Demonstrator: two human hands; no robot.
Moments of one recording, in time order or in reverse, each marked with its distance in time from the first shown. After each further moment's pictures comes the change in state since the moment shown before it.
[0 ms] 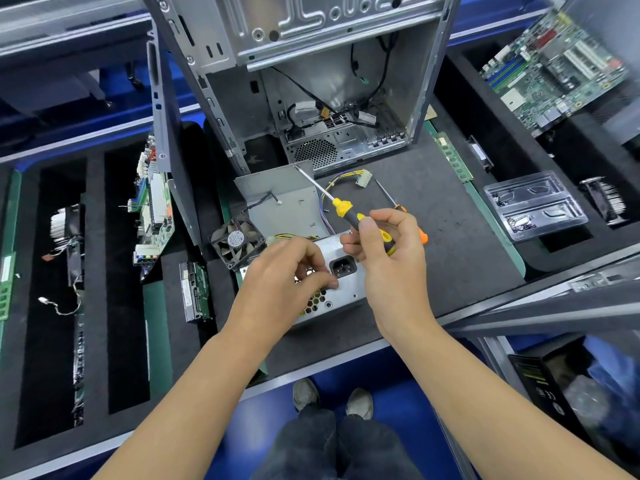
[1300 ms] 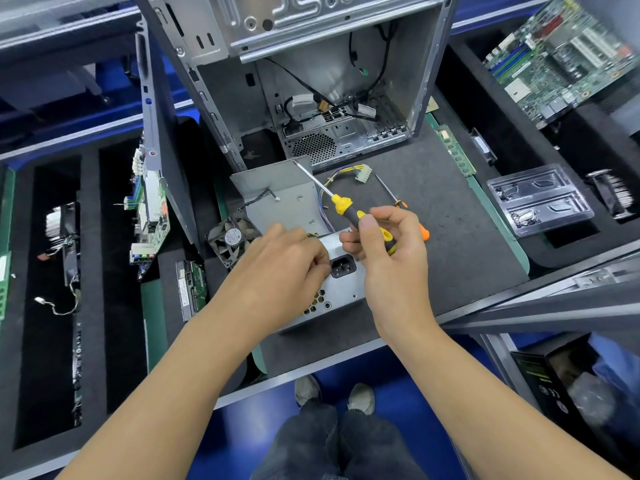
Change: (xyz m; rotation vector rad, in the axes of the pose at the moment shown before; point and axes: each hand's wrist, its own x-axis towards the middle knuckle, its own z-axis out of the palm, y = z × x) left_hand 0.019 0.025 -0.020 0.500 -0.293 0.141; right_hand -0.001 -0.001 0.001 0.026 0.018 0.004
